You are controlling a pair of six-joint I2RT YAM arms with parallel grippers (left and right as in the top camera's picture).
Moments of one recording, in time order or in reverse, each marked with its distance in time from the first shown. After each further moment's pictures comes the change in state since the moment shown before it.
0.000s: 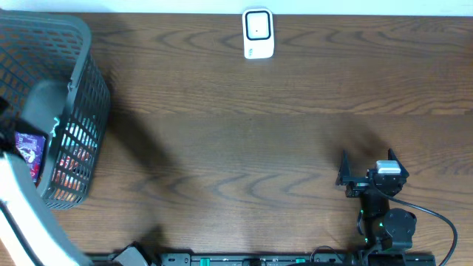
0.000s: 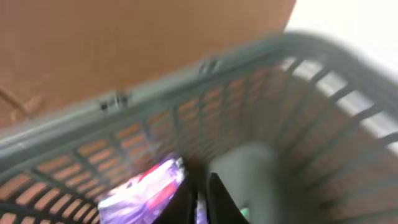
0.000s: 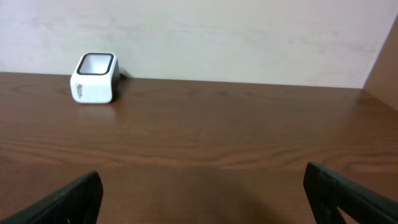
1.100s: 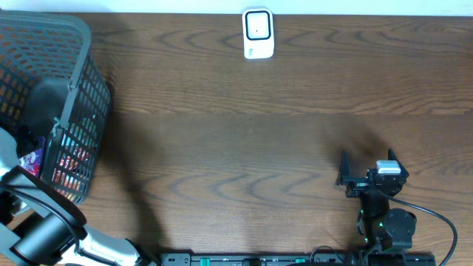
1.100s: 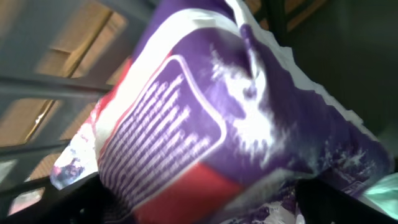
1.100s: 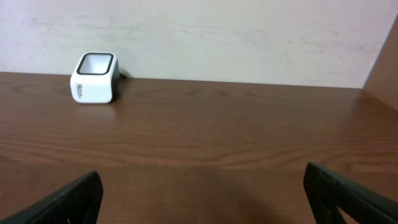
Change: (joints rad) left arm 0.109 0.500 -0.055 -0.086 -0.134 0.291; right arm 0.000 0.000 0.000 0.000 0.000 0.000
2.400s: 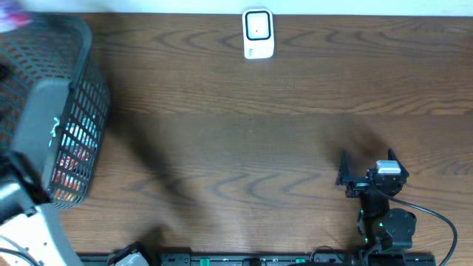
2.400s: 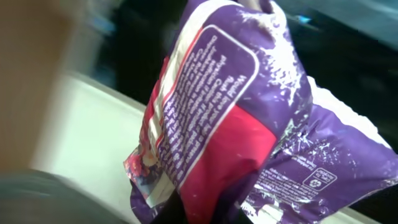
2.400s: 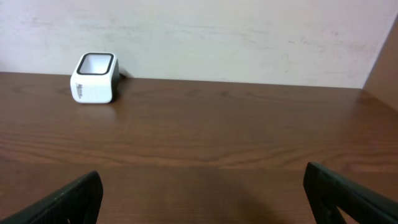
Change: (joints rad) left arm -0.274 -0.743 0.022 0.561 0.735 -0.688; right arm 0.000 0.000 0.000 0.000 0.000 0.000
